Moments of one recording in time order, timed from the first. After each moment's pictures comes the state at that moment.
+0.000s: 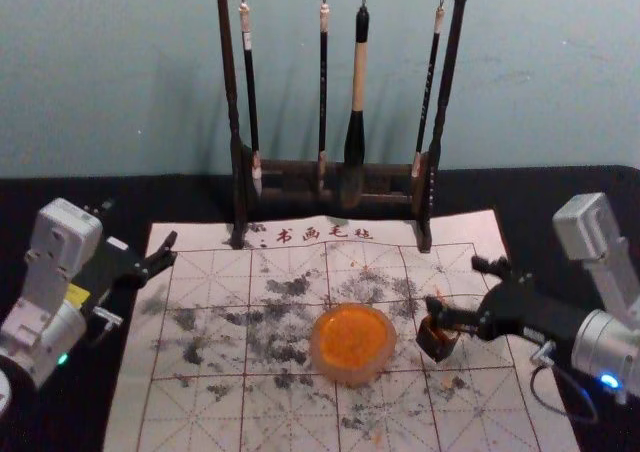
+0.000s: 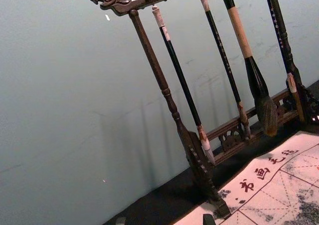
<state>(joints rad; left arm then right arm) -0.20 0.60 0.45 -1.41 -0.25 -0.12 0.03 0.14 0.60 -0.36 -1.58 0.43 0.18 0.43</state>
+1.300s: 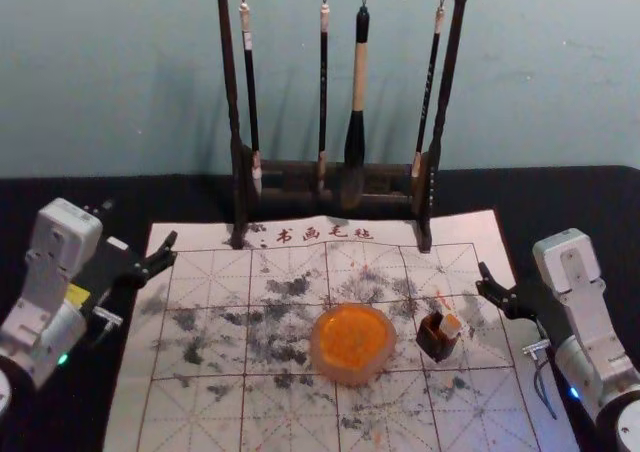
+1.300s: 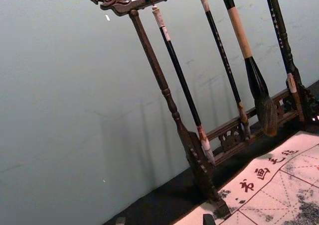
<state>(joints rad) -0.20 0.60 0.45 -1.41 -0.25 -0.12 0.03 0.06 0.37 -0.31 -1.47 0.00 0.03 -0.11</state>
